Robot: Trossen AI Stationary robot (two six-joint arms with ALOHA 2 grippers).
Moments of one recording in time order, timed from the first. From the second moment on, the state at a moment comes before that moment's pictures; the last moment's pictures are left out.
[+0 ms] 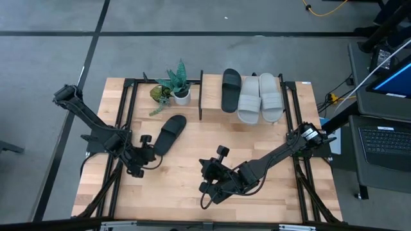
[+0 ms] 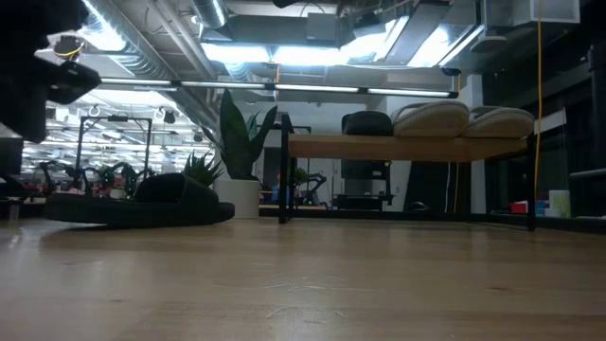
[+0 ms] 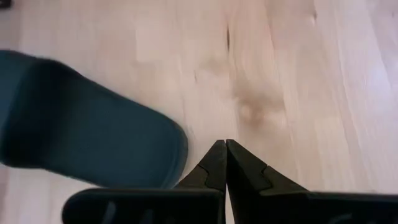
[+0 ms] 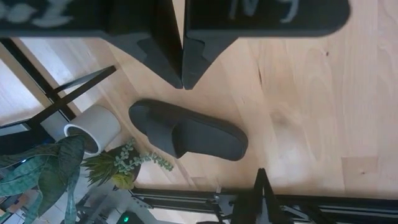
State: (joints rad) left arm -0.69 0.99 0.58 -0.70 -0.37 -0.51; right arm 0.54 2.01 1.73 -0.64 0.91 0.49
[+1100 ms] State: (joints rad) left arm -0.52 0.99 0.59 -0.71 -0.41 -0.42; right arm 0.54 2.01 1.73 -0.65 0.89 0.46
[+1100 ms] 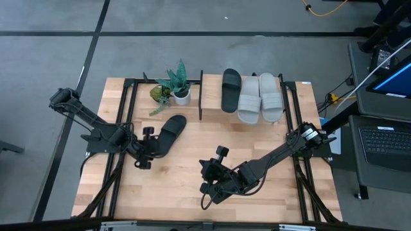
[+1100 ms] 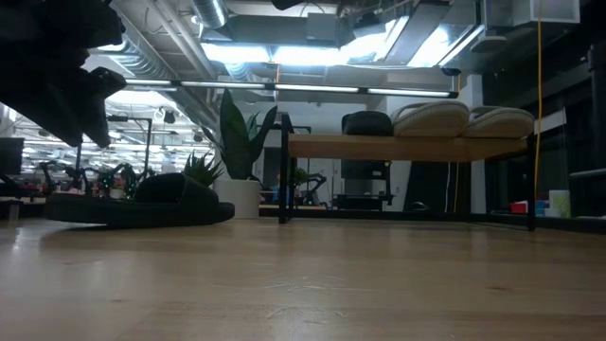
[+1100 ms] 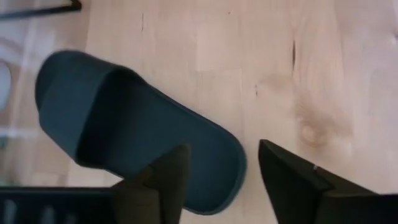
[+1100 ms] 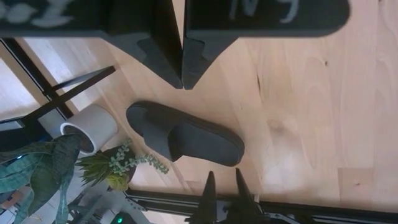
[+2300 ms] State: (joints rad) left arm -0.23 1.06 0.59 -0.68 -0.59 -0.24; right arm 0.54 2.01 1.73 -0.68 0.89 0.43
